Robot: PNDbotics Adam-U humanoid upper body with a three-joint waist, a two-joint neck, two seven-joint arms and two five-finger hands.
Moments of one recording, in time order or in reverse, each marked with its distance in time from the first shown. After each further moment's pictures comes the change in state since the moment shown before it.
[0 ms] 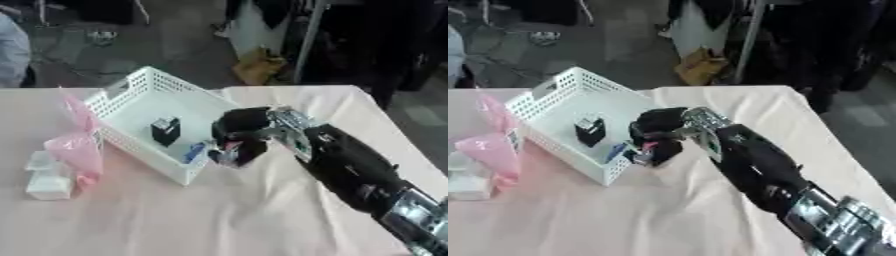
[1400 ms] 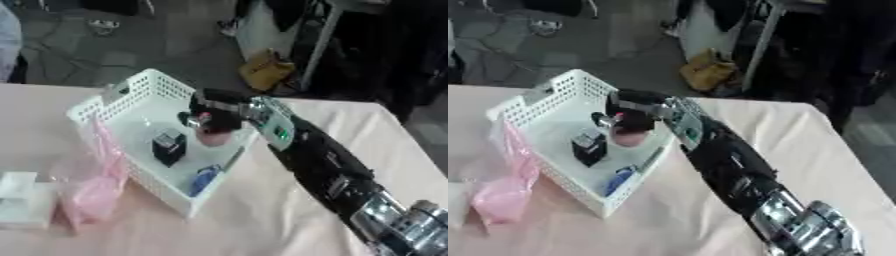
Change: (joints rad) left arm -0.185 -0.063 -0.014 0.000 0.032 -0.050 -0.011; right arm -0.194 -0.074 -0.212 0.059 -0.136 0.040 0.040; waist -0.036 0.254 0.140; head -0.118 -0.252
